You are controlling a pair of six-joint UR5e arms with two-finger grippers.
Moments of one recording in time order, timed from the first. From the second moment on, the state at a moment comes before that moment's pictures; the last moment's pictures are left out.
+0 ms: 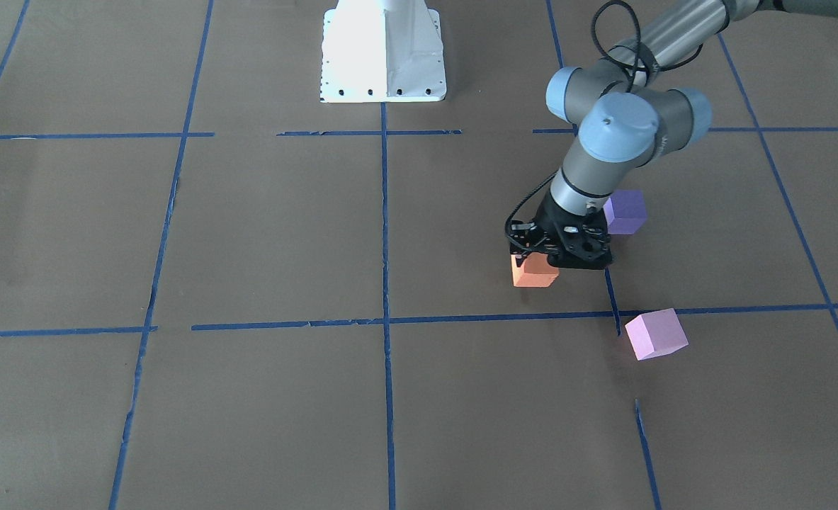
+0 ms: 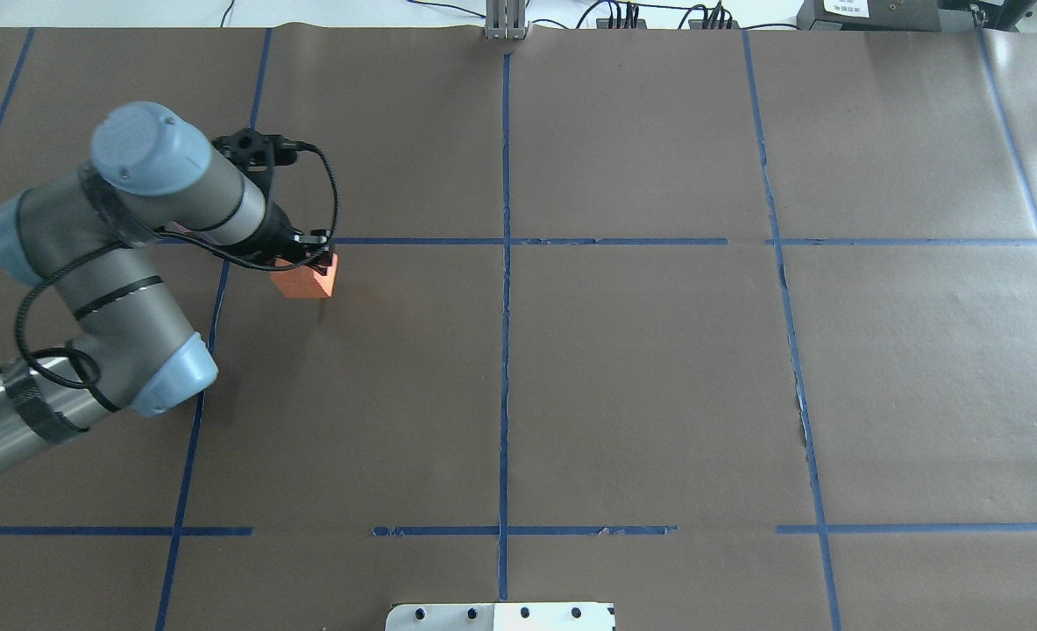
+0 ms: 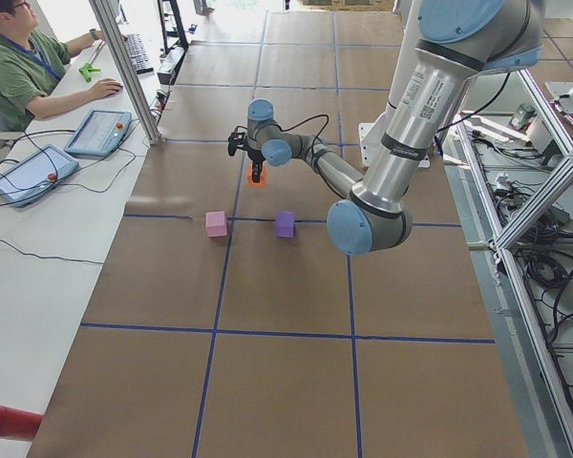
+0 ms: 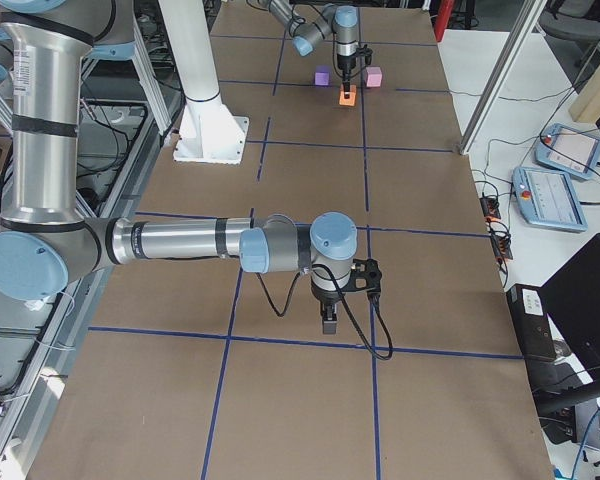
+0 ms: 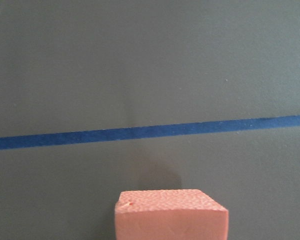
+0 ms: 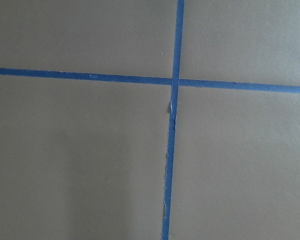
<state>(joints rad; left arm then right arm) -0.78 -2.00 -1.62 -1.88 -2.05 -1.05 1.53 -1.68 1.76 -1.56 2.34 0.04</state>
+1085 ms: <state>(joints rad) -0.88 -1.82 -1.62 -1.89 -2.11 -0.93 1.53 -1.68 1.76 -1.56 2.34 0.04</state>
